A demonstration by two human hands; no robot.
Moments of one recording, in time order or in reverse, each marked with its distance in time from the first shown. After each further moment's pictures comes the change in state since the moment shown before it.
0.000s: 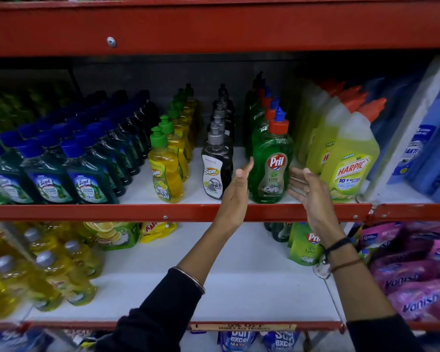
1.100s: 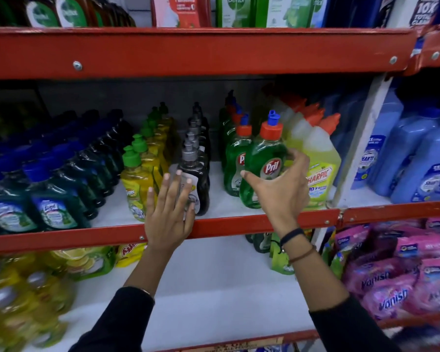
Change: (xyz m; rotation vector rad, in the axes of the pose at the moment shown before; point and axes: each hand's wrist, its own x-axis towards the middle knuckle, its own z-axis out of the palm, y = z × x) left_hand 0.009 -0.062 -0.089 1.500 0.670 0.818; right_hand -0.013 -0.052 0.039 -0.598 0.568 -0.336
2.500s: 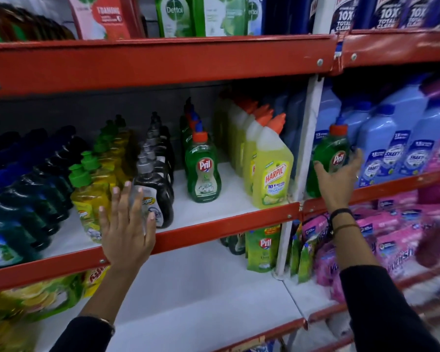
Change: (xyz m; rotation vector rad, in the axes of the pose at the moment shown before) left_hand 0.007 0.005 -0.007 -0.120 -0.094 -0.182; right_hand 0.117 0.162 -0.087 0.081 0.187 0.136
